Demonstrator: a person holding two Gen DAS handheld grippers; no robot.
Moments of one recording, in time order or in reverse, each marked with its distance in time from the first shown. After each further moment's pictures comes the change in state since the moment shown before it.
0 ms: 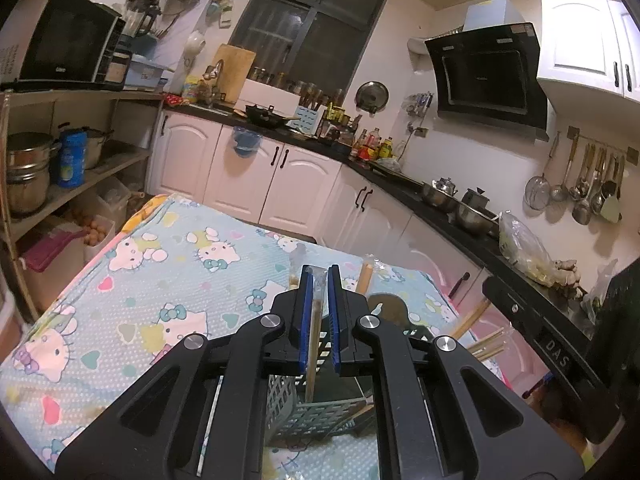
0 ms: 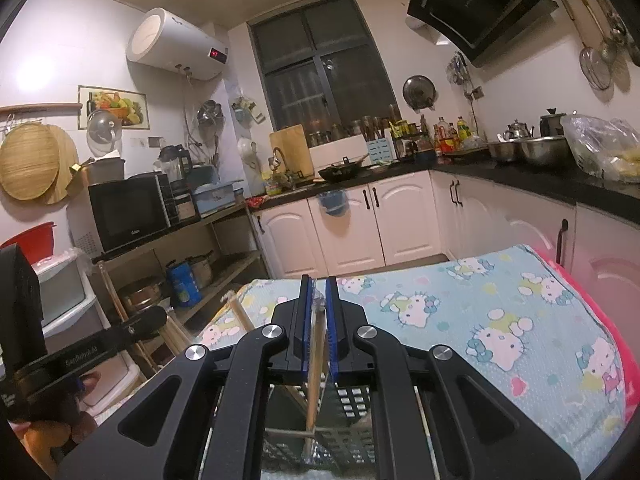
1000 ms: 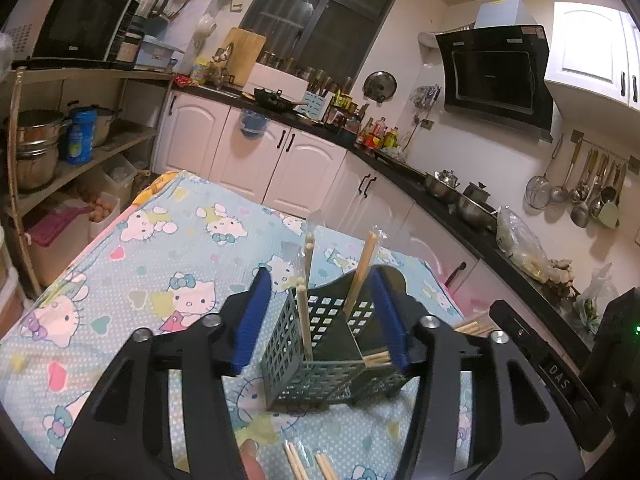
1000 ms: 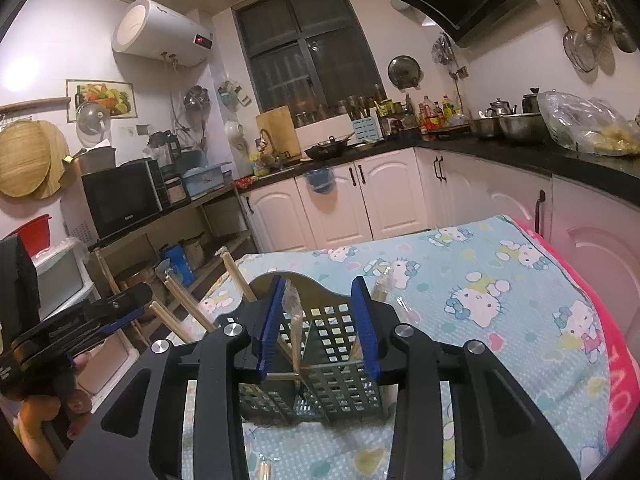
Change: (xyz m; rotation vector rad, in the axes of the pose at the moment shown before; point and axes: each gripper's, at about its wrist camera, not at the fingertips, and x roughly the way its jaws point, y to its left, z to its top) left arm -0.021 0.011 -0.012 -0.047 0.053 0.004; right arm -0.033 -0.006 -0.022 0.027 0.070 -0.042
